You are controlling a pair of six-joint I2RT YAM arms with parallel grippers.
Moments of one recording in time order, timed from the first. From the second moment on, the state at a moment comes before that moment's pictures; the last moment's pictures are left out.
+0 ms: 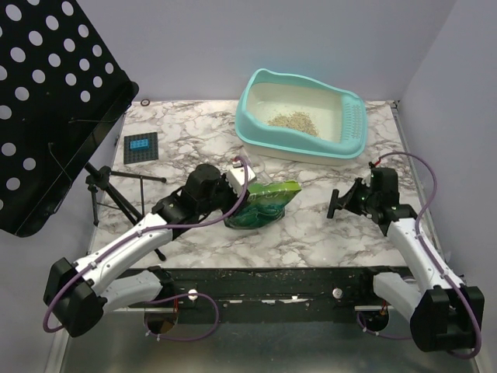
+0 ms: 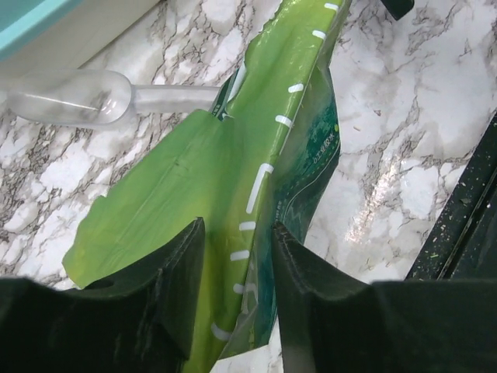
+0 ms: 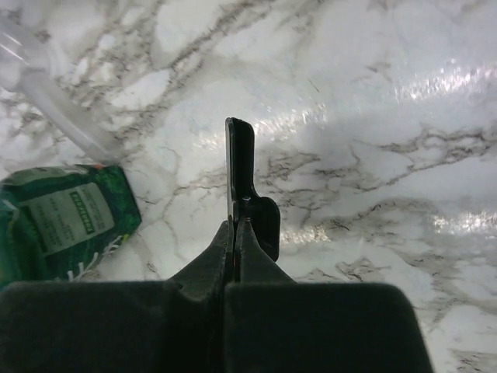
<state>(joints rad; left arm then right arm) -0.72 1.07 0.79 -0.23 0.23 0.13 0.05 0.98 0.57 -0.38 -0.19 0.47</state>
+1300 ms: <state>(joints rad) -0.46 0.99 0.82 0.27 0.70 -0.56 0.55 1.05 1.20 -0.26 -0.62 0.18</state>
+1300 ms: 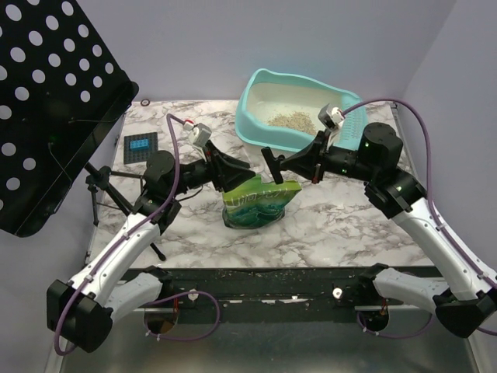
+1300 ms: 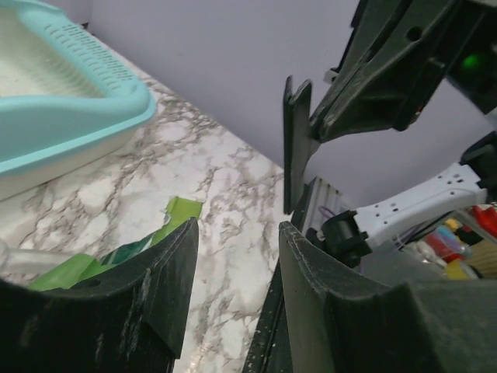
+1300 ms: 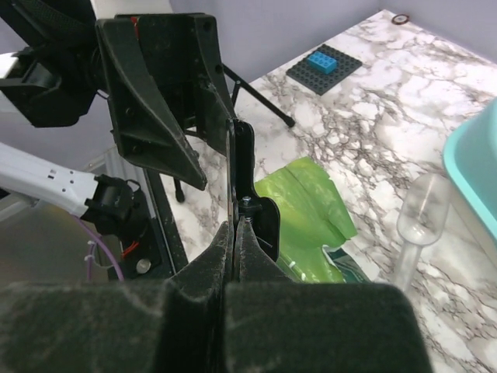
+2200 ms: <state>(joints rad) -0.44 1.03 0.77 0.63 0.80 -0.77 0.68 1.12 1.22 -0.25 -0.63 0.15</state>
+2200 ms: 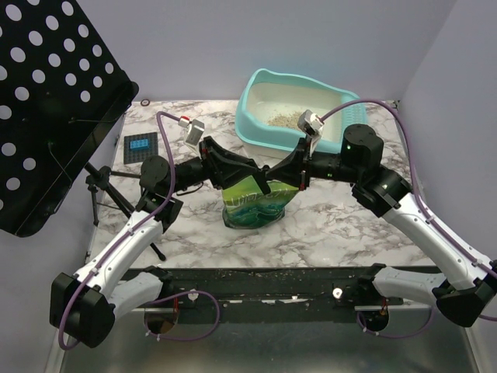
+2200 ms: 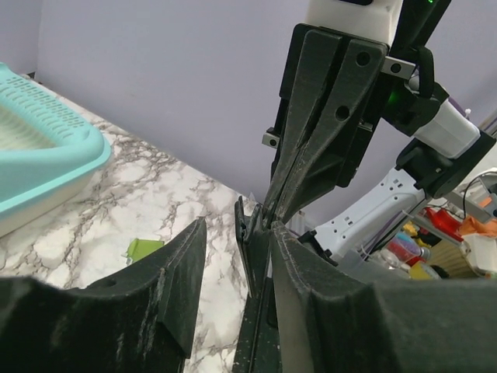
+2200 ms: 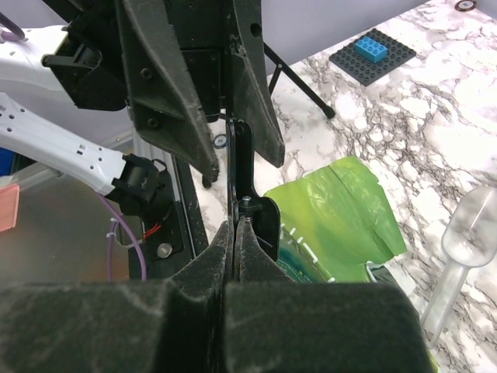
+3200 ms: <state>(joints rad) -0.44 1.00 0.77 0.59 0.90 -0.70 0.69 1.05 1.28 -0.42 -0.56 0.01</state>
